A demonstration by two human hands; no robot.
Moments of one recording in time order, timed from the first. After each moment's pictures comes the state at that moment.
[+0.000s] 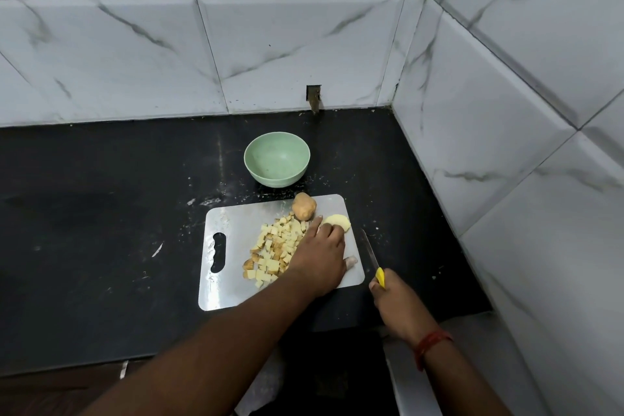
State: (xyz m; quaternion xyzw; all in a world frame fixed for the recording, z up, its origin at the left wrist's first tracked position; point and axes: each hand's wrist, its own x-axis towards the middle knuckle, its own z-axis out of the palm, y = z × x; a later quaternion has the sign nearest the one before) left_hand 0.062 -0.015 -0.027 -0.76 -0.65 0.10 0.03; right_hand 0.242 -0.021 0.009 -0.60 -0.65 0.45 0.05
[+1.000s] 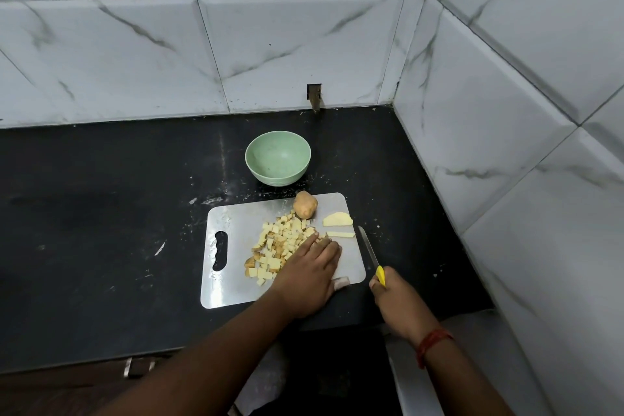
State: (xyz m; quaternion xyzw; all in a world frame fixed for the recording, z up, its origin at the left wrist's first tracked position) left_hand 0.043 -0.056 -0.056 -0.80 -0.59 -0.01 0.08; right_hand 0.243 -0.024 0.012 -0.59 -0.66 0.46 0.07
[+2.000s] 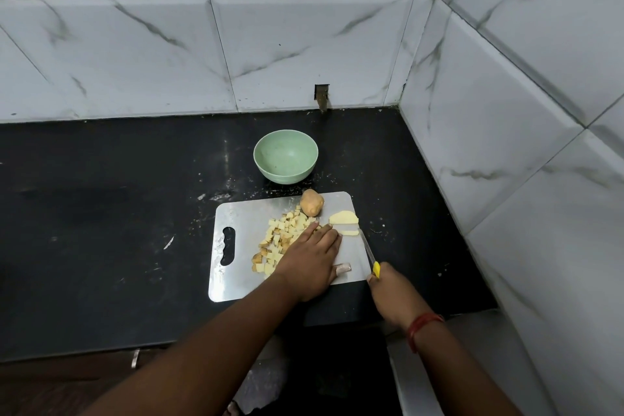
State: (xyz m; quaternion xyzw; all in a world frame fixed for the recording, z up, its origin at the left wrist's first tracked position) left_hand 0.029 -0.045 -0.043 -0.79 -0.61 0.05 0.03; right_hand 0.220 -0.019 0.016 -0.62 -0.68 0.39 -0.03
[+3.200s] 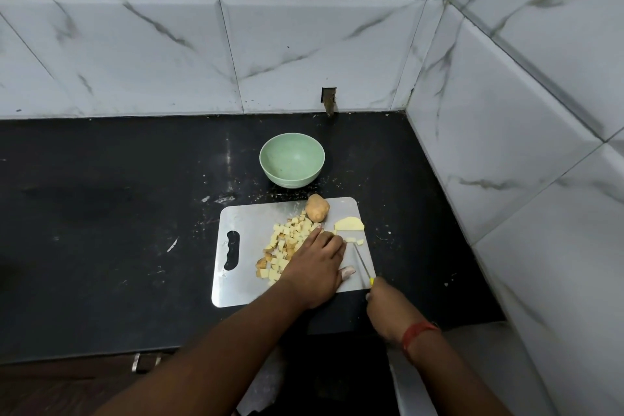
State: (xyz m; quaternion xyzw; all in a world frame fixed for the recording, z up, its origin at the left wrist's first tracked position) left_hand 0.030 -0.043 -0.049 -0.77 -0.63 -0.05 0.01; right_hand 0.209 -0.022 -0.004 -0.57 -0.75 0.29 -0.15
